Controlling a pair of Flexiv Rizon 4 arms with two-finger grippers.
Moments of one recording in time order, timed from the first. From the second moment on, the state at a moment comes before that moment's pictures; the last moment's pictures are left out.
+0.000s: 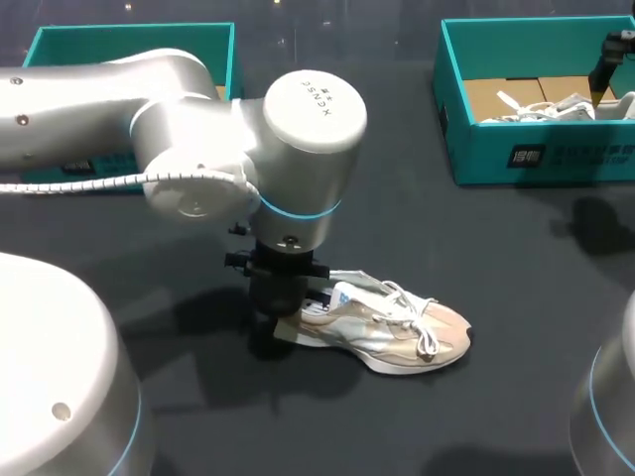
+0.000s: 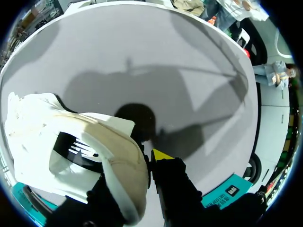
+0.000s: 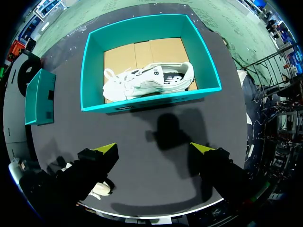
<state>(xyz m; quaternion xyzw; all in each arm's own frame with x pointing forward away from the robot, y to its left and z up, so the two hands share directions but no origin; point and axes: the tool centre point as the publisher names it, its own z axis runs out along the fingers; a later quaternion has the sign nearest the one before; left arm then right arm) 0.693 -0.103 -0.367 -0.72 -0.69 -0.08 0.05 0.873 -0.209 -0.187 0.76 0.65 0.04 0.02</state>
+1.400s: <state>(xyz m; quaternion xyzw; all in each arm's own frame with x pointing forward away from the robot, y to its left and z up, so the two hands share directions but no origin) 0.695 -0.062 -0.249 -0.56 -0.82 0.10 0.04 0.873 -0.209 -0.187 0.76 0.65 0.04 0.02</state>
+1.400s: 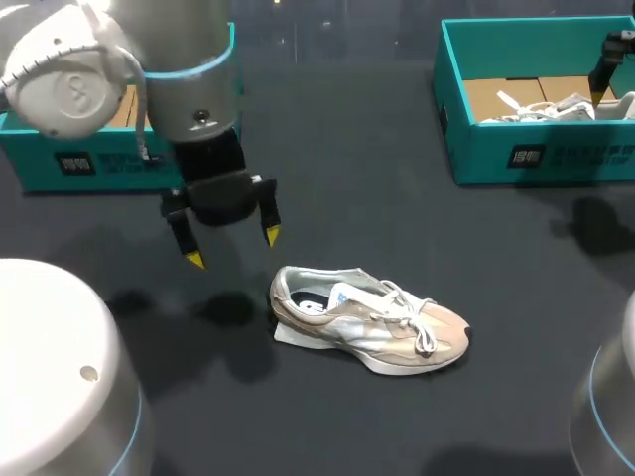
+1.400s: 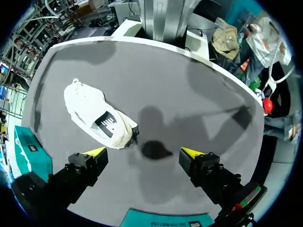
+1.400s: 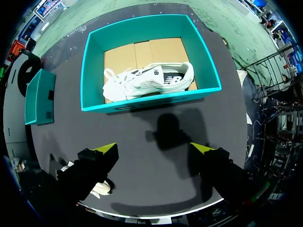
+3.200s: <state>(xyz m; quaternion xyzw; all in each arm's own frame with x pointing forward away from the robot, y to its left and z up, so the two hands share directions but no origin) 0.728 0.032 -0.369 -0.11 -0.85 0.50 0.08 0.873 -0.209 -0.187 0.76 0.65 0.04 0.02</state>
